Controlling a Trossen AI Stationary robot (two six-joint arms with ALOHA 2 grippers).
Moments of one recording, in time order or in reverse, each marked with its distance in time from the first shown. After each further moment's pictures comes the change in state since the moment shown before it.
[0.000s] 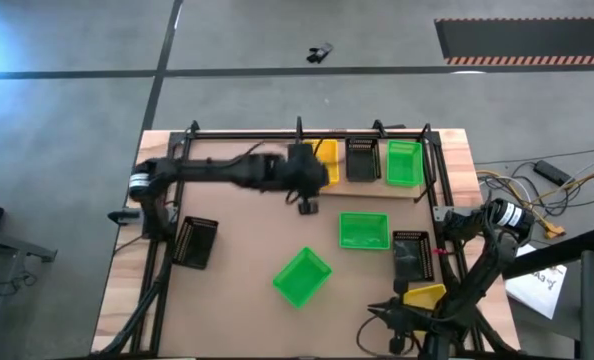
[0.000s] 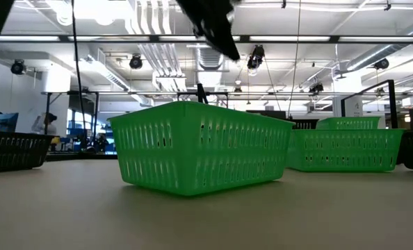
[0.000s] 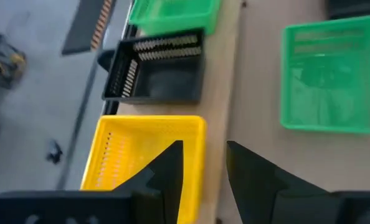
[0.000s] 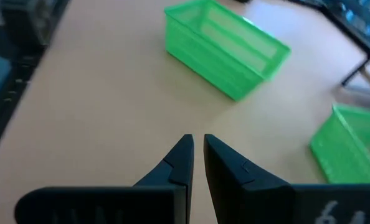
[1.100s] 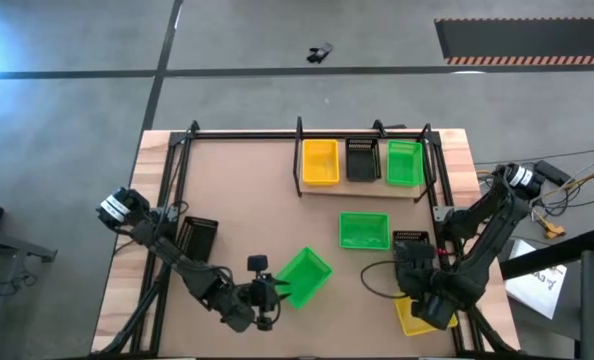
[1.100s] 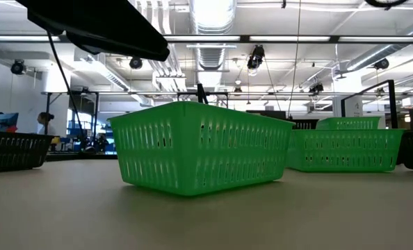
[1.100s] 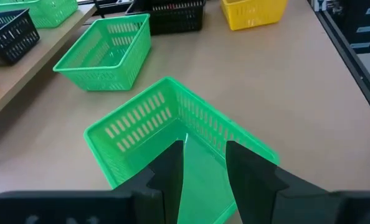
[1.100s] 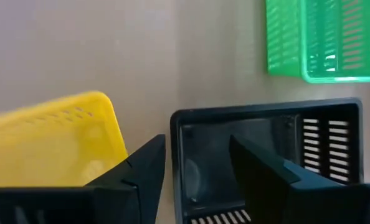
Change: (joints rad) left arm -0.762 -0.089 -0.718 0.704 -0.432 -0.602; right arm -0.114 -0.339 -0.008 -0.689 -0.666 0.175
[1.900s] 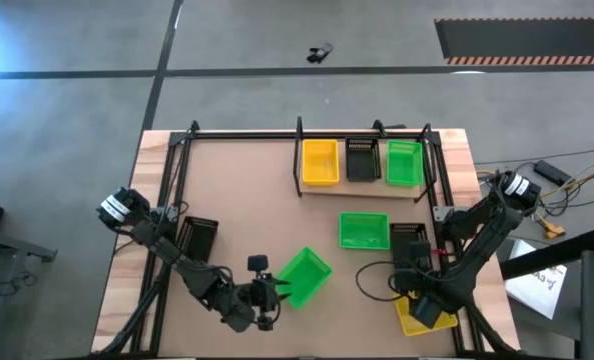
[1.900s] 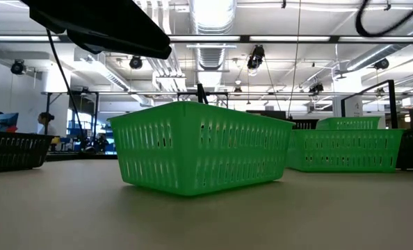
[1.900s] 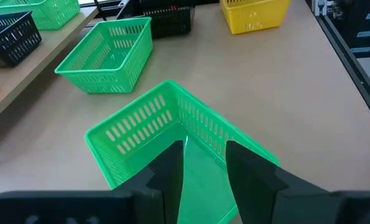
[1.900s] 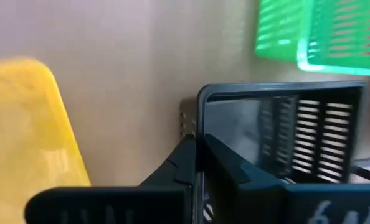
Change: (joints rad) left arm 0.001 0.001 0.000 0.014 -0.007 0.001; right arm -0.050 0.097 0.003 -0.062 -0.048 -0.107
